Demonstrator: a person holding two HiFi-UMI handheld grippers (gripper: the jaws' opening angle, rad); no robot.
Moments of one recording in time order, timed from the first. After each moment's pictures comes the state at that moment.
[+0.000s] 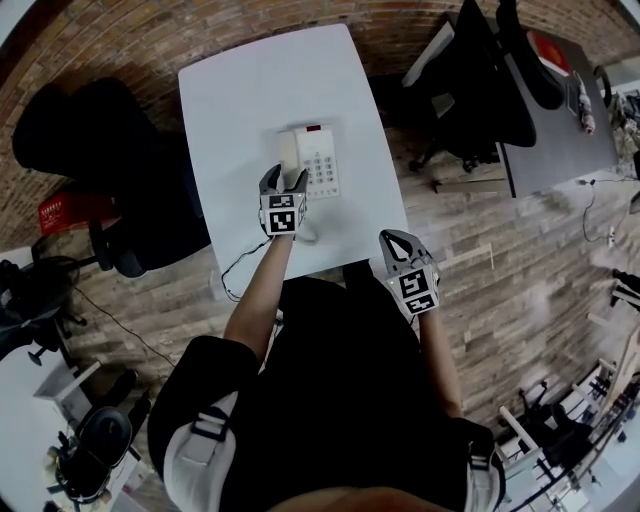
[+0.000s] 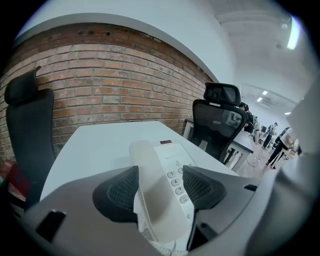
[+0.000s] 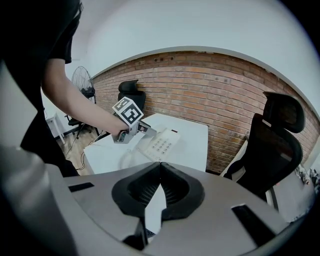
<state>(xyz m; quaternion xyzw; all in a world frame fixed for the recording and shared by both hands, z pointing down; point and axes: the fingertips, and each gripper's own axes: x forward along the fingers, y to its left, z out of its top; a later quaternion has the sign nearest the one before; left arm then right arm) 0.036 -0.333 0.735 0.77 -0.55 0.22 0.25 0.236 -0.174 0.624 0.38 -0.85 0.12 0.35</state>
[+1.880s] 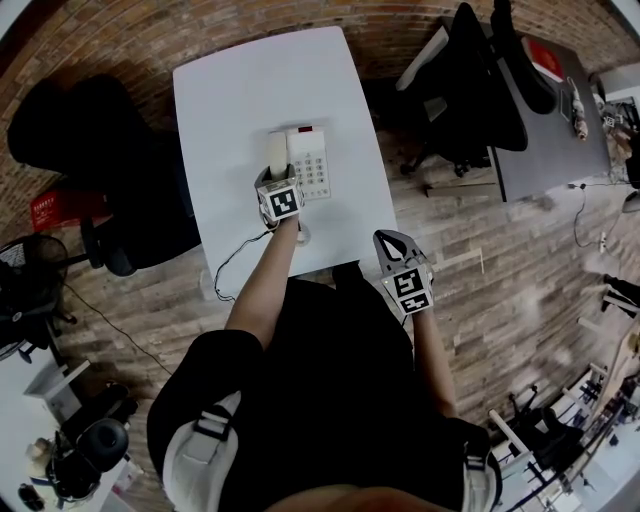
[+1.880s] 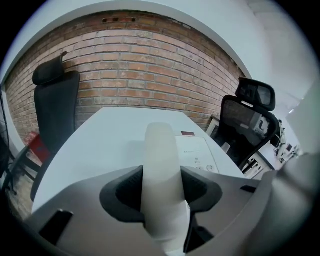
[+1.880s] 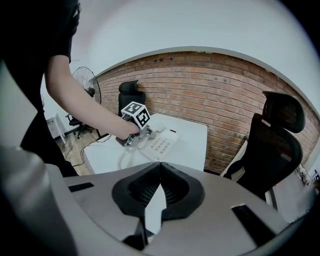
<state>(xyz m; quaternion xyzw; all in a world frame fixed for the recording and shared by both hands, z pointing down) 0.022 -0.346 0.776 0.66 -0.63 0.23 0.33 0.248 -0.177 0.621 0.37 -0.85 0.12 0.35</state>
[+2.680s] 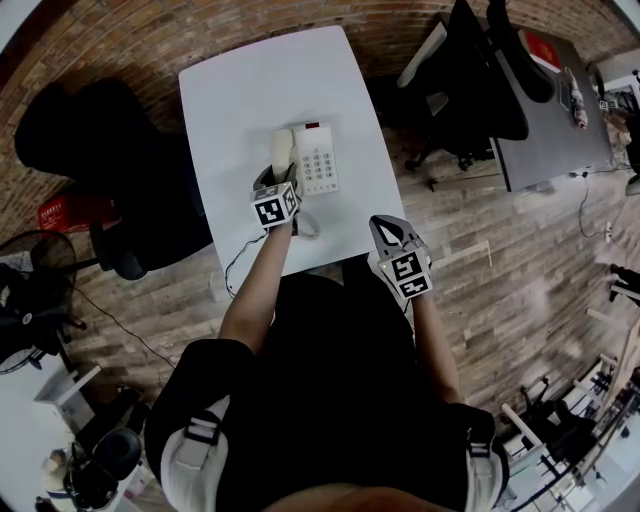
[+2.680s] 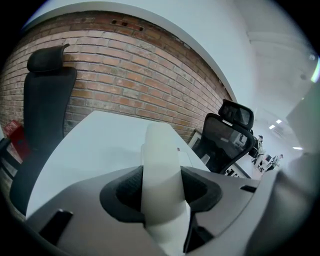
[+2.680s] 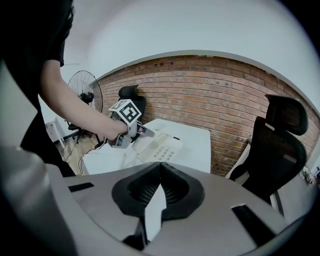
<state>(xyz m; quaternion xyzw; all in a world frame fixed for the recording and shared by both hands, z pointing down) 0.011 -0.328 0.718 0.72 -0.58 0.15 0.35 0.211 -0.186 0.611 0.38 -0.86 0.12 0.32</state>
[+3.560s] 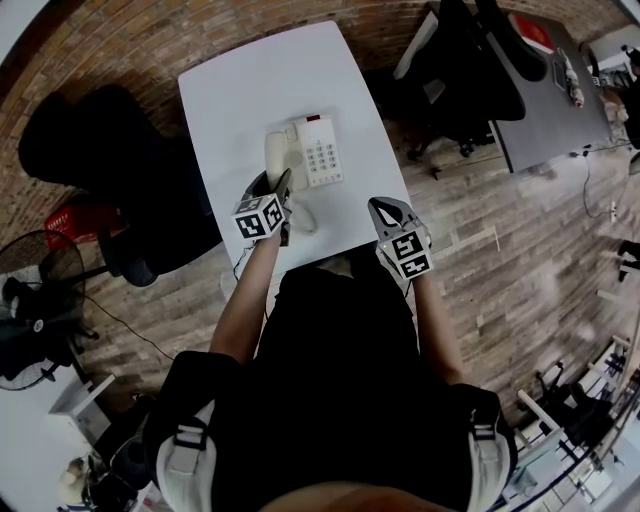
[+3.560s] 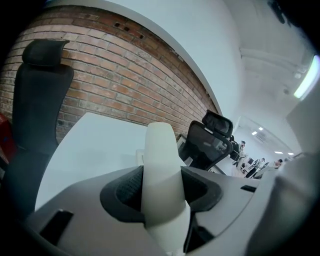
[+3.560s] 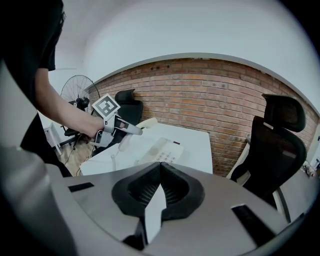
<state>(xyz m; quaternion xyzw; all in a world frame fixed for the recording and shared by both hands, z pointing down) -0.010 -0.286 0.667 0.77 -0.52 0.11 0.35 0.191 -0.192 0.602 0.40 -0.86 0.13 0.30</state>
